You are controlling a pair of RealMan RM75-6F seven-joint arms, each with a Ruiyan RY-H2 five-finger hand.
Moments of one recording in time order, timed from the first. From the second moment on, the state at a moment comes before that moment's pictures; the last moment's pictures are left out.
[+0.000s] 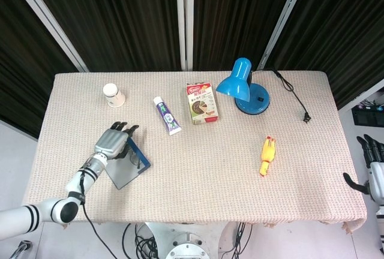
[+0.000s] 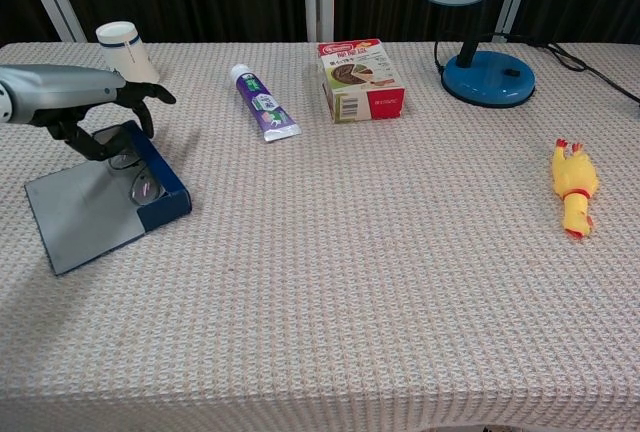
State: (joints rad) left arm -0.77 -1.37 -0.10 -1.53 0.93 0.79 0.38; right arm 0.06 -1.08 0.11 -1.52 -1.39 1.40 0.16
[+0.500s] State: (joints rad) left arm -0.77 -1.26 -0.03 -1.66 0.81 0.82 0.45; right arm 0.07 -1.08 0.11 -1.53 -1.40 1.40 0.16
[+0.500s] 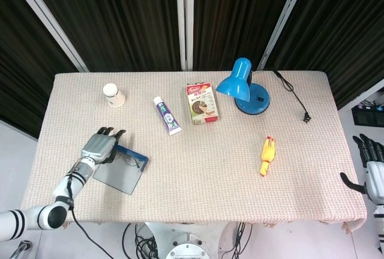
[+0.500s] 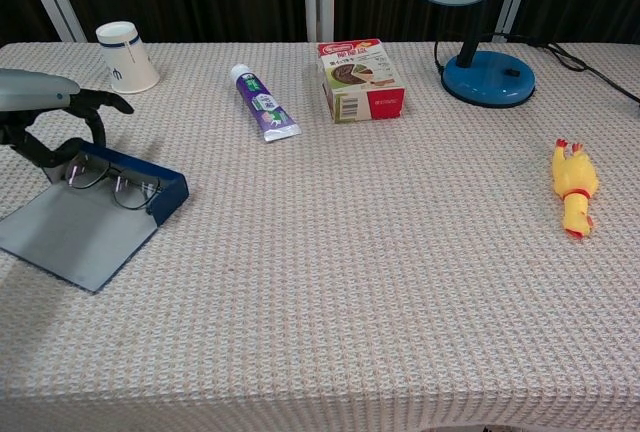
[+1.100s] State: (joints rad) left arm -0.79 -1.17 0.02 -1.81 0.70 0.85 0.50; right arm 0.06 -1.07 0.10 -1.53 -1.41 1.42 0.17
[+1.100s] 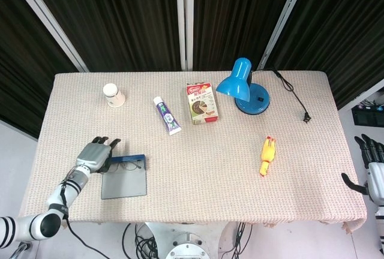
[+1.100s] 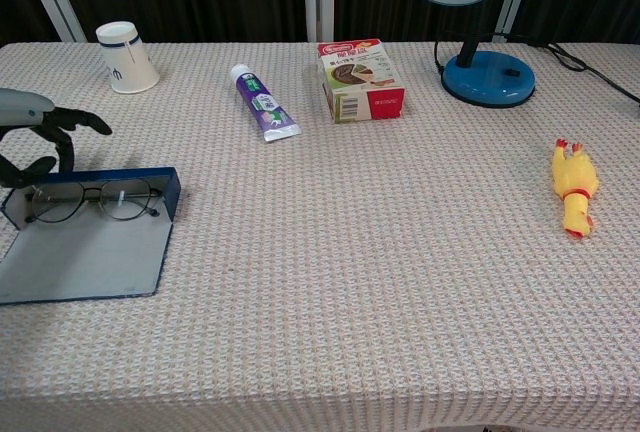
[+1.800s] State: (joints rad) left arm -0.66 -1.18 -0.01 -1.82 1.03 0.98 0.22; right arm 0.06 -1.07 0.10 -1.53 -1.41 1.43 0.17
